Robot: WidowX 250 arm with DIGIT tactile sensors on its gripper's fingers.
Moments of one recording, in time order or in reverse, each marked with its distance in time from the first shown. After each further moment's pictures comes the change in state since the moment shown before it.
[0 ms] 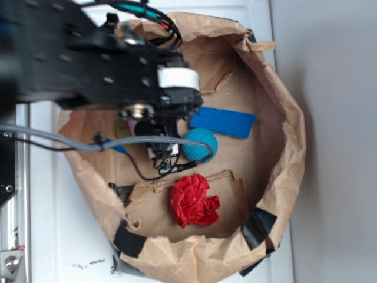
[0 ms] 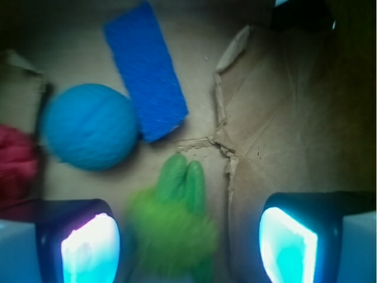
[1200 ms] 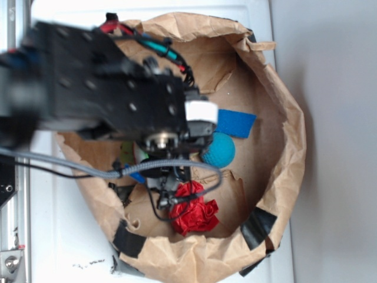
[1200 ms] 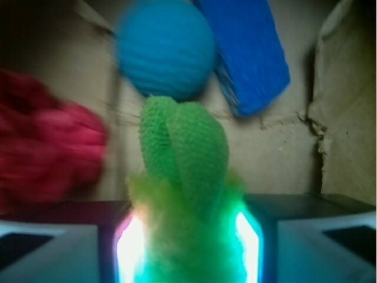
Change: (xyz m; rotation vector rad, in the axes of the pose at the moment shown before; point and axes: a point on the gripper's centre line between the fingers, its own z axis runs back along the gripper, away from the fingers) arm 0.003 -0.034 0.052 -0.188 0.018 -0.004
